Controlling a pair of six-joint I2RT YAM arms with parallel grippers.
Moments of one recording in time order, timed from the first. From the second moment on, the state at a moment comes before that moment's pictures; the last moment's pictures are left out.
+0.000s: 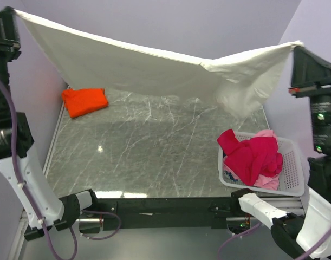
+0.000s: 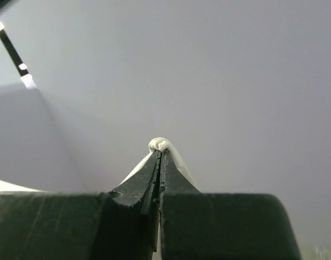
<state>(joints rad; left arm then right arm) 0.31 1.22 2.12 -0.32 0.18 -0.99 0.26 1.00 1.97 -0.45 0.11 0.32</state>
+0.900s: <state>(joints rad) 0.25 1.10 1.75 -0.35 -0.05 -0.90 0.27 1.17 1.97 -0.40 0.23 0.34</state>
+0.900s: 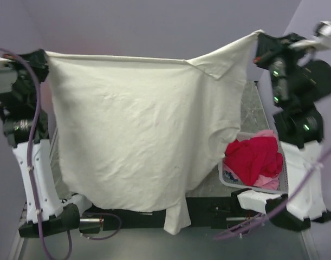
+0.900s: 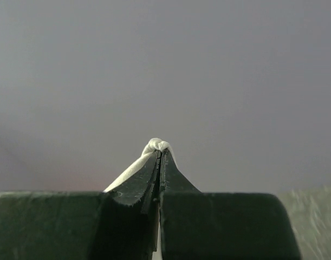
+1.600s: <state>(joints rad) 0.16 1.58 1.72 -0.38 -0.02 -0.77 0.23 1.83 2.03 -0.64 0.07 0.41</state>
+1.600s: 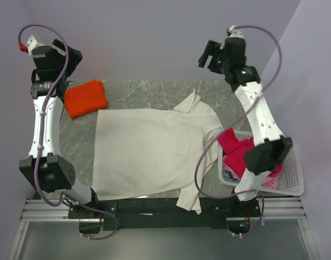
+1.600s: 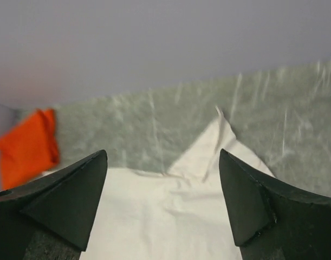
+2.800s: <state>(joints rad) 0.06 1.61 0.89 -0.32 0.26 -0.55 0.56 1.63 1.11 -0.57 0.12 0.68</state>
